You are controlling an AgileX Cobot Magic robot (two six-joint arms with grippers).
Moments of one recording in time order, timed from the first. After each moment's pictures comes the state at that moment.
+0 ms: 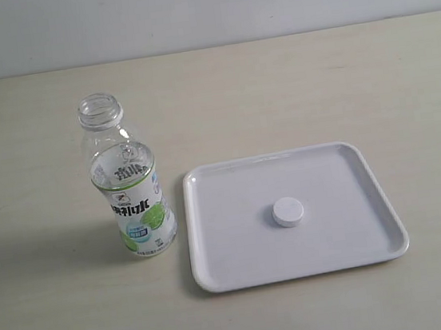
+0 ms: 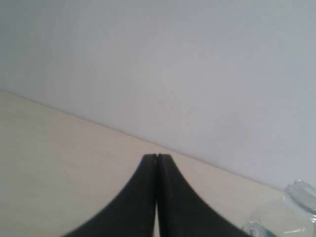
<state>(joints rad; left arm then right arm) -0.06 0.14 0.00 0.50 -0.08 -0.92 -0.08 0.01 0.00 0.03 0.17 0.00</state>
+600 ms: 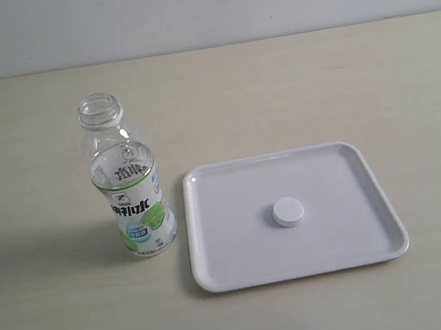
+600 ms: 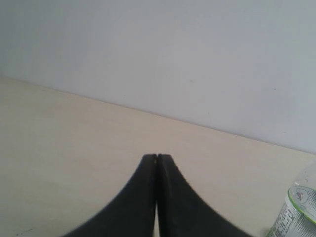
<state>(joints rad) -0.06 0.01 0.00 0.08 0.15 -0.34 -0.08 0.01 0.00 0.04 0.17 0.00</state>
